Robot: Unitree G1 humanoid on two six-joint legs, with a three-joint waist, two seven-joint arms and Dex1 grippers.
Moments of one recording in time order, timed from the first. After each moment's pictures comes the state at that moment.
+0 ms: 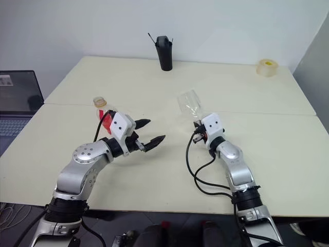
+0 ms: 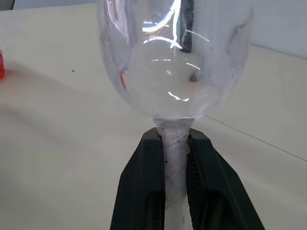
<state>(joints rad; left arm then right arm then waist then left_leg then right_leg) -0.35 0.49 -0.03 -0.15 -0.27 0.40 -0.69 -0.40 -0.19 0.11 0.11 0.04 0.22 0.38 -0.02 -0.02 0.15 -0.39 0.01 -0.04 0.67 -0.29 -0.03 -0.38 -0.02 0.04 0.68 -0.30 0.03</state>
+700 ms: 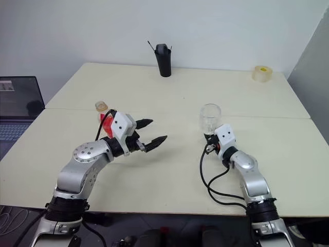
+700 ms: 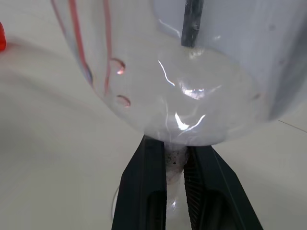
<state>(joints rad) -0.36 0.47 -0.02 -0.17 -0.34 0.41 -0.75 -0.33 -0.27 0.07 0.03 0.14 0.31 0.46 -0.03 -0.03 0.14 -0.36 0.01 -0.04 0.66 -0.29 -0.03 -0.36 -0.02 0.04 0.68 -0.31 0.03</state>
